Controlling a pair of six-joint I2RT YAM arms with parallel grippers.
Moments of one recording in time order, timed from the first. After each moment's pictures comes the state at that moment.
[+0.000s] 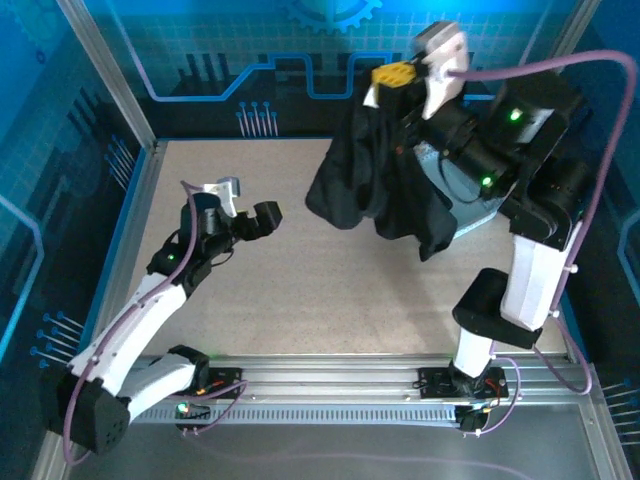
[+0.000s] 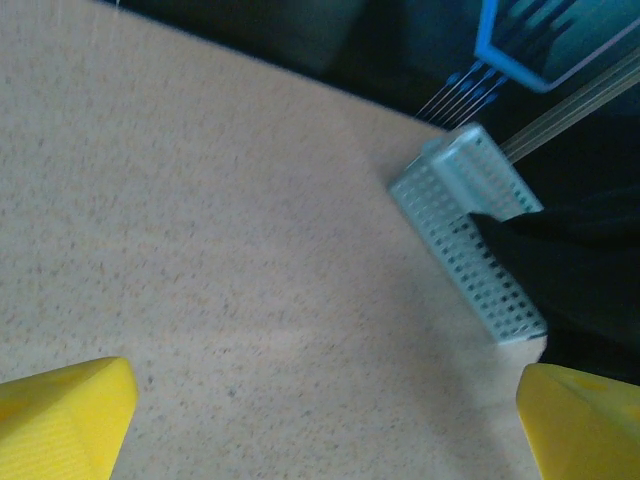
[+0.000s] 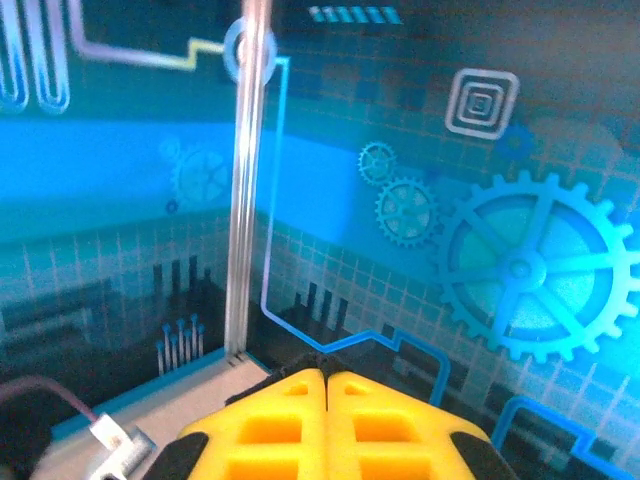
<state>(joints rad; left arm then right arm) -0.31 0.98 0.84 -0.26 0.15 -0.58 0.92 1.82 3.09 -1.20 0.23 -0.22</state>
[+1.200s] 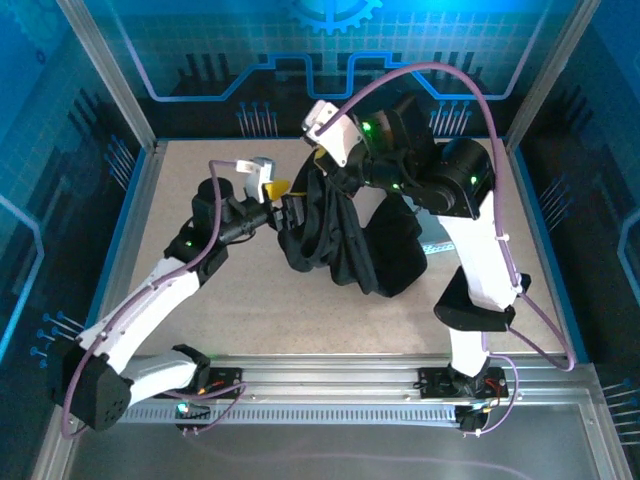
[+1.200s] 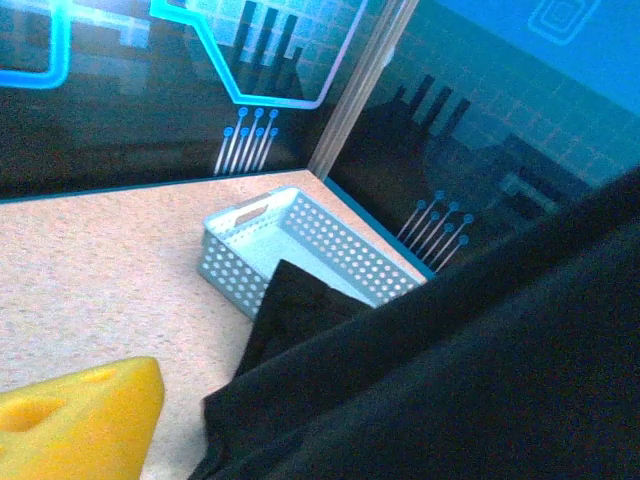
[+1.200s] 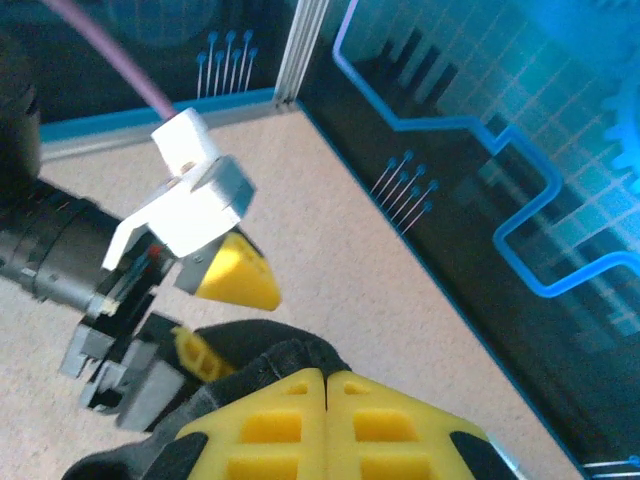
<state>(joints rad) -0.42 1.15 0.94 0.06 0.41 -0.38 0.91 1.90 2.87 -1.49 0.17 -0.30</state>
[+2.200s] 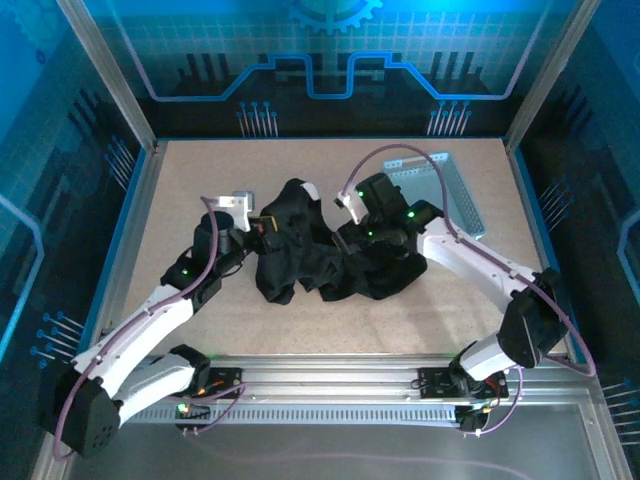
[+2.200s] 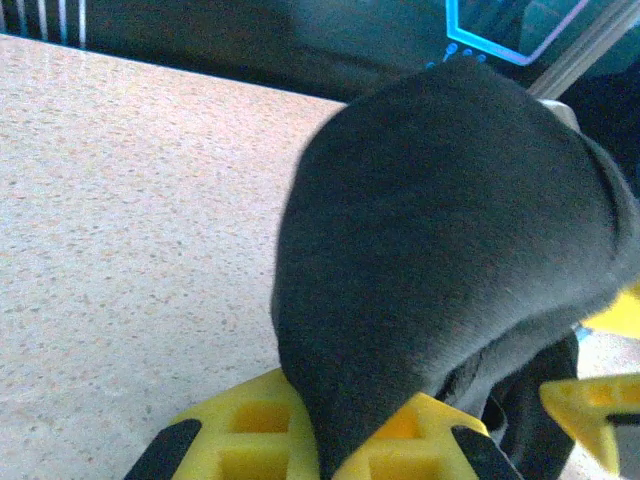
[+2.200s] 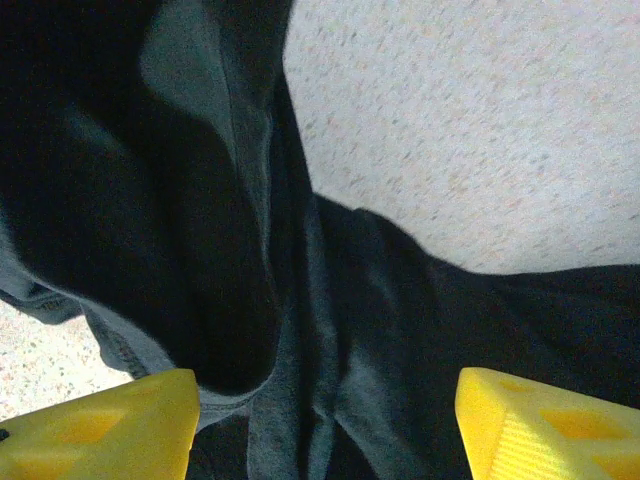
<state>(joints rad) -0.41 0.97 0.66 -0.05 0.04 -0.48 0.63 1.50 1.22 -0.63 -0.05 -0.03</state>
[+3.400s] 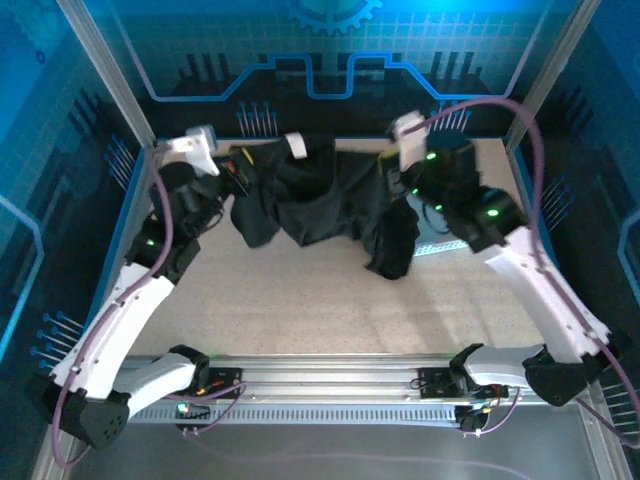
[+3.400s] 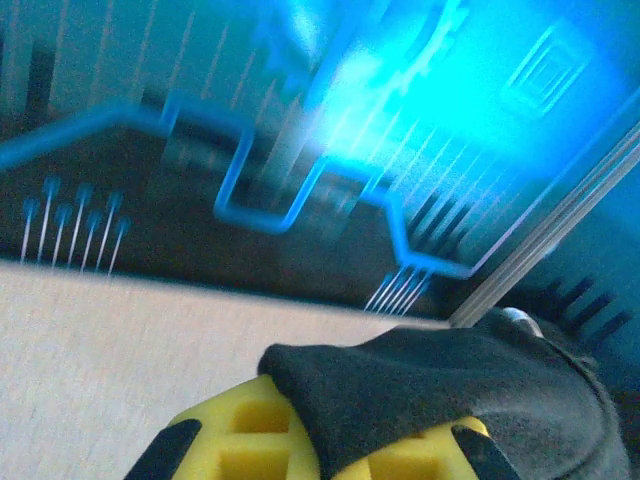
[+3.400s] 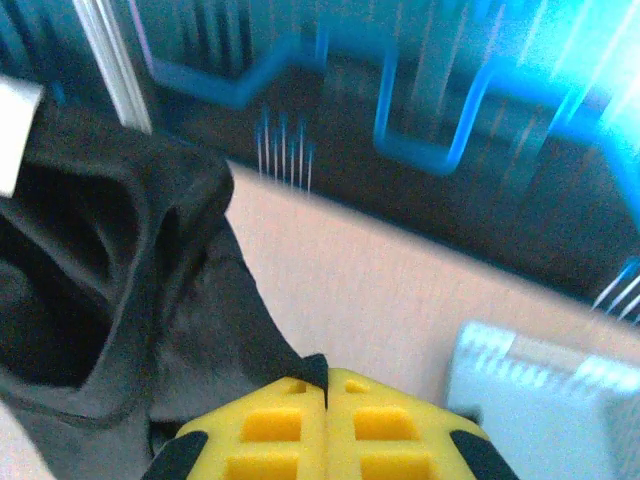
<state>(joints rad) -0.33 1.04 1.20 -0.18 -0.03 -0.50 0.56 1.26 1.65 -0.70 0.12 -0.01</state>
